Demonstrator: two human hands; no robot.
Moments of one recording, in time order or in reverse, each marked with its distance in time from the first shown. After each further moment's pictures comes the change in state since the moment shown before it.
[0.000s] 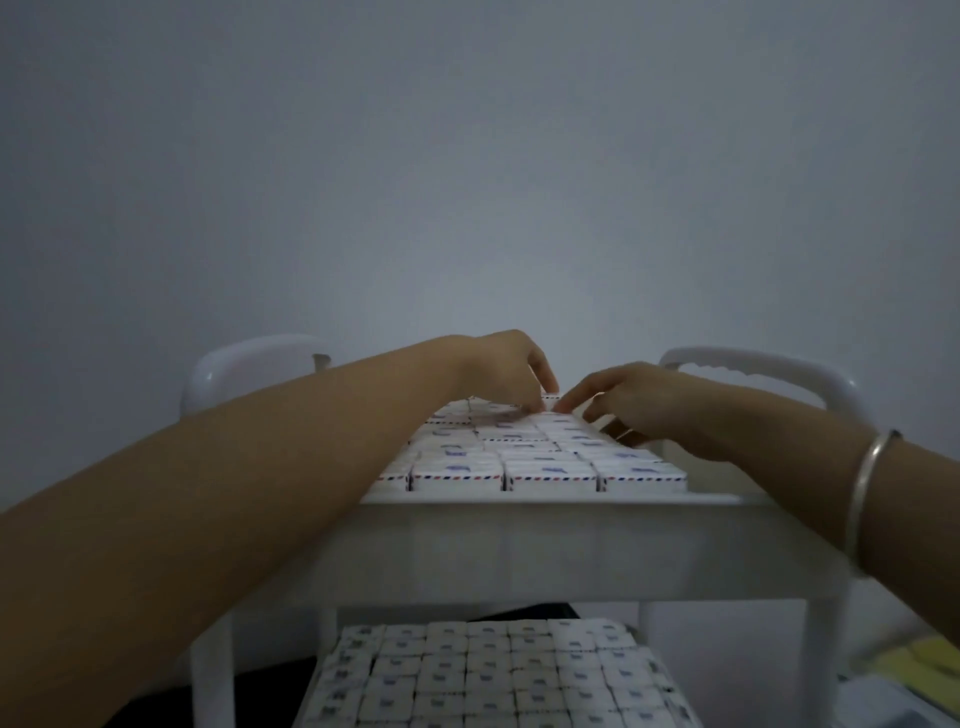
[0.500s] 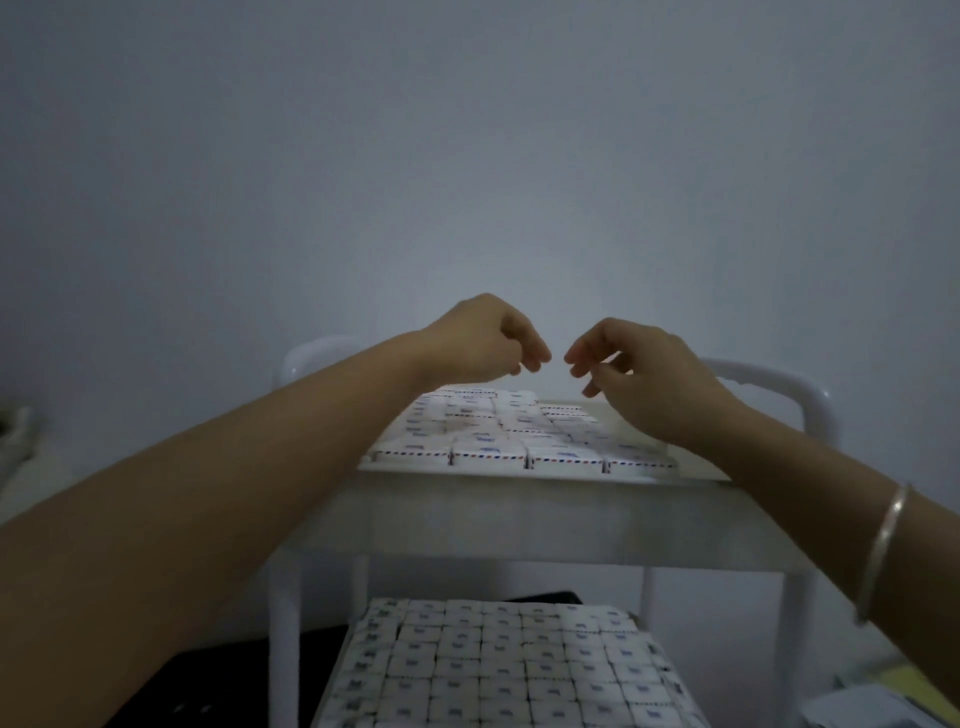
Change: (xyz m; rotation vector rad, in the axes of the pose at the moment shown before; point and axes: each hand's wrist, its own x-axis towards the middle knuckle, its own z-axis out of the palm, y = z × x) left_hand -0.083 0.006 -0.027 -0.143 0.323 0.091; right_hand -0.056 -0.028 0.008 -0.137 0.374 -0.493
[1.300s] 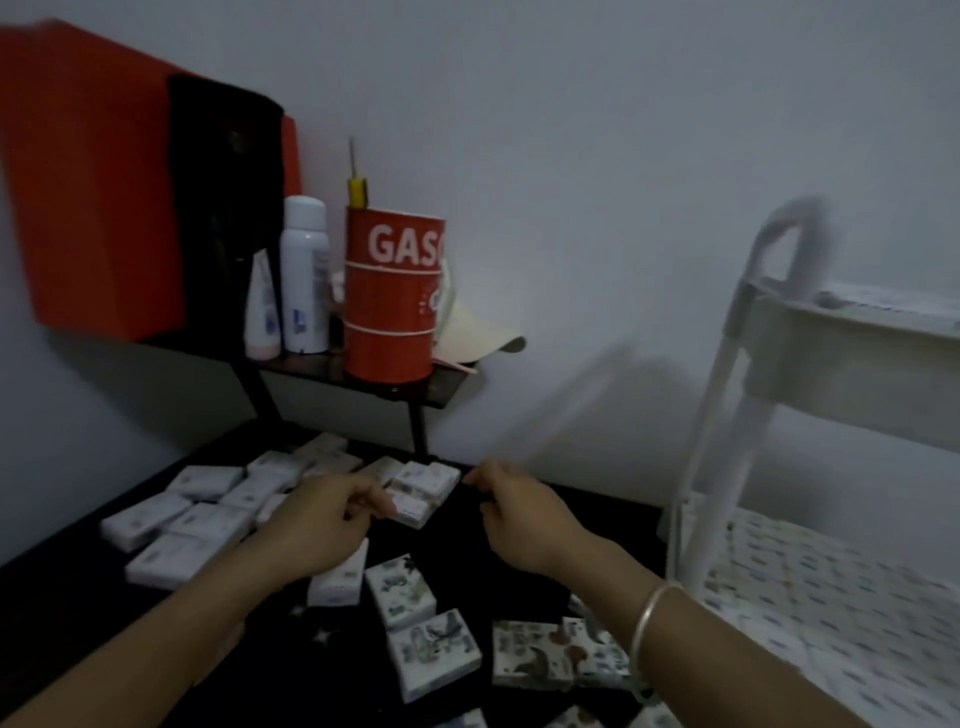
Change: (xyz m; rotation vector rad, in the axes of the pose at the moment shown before) left_hand -0.415 -0.292 -0.063 0.181 0.130 -0.743; right_hand -0.133 -0.180 0.373 0.102 -0.773 -0.374
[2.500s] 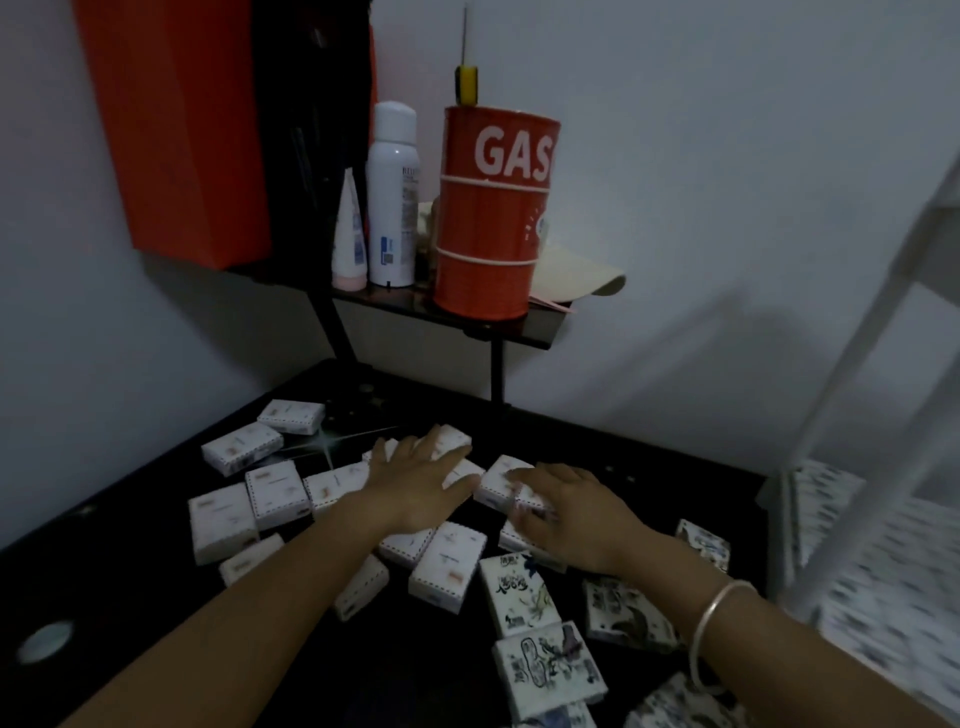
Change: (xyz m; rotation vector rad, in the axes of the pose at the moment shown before) left_hand 0.035 -0.061 0.055 0.445 -0.262 -0.177; right_hand 0.010 0.017 0.072 -0.147 -0.184 -0.022
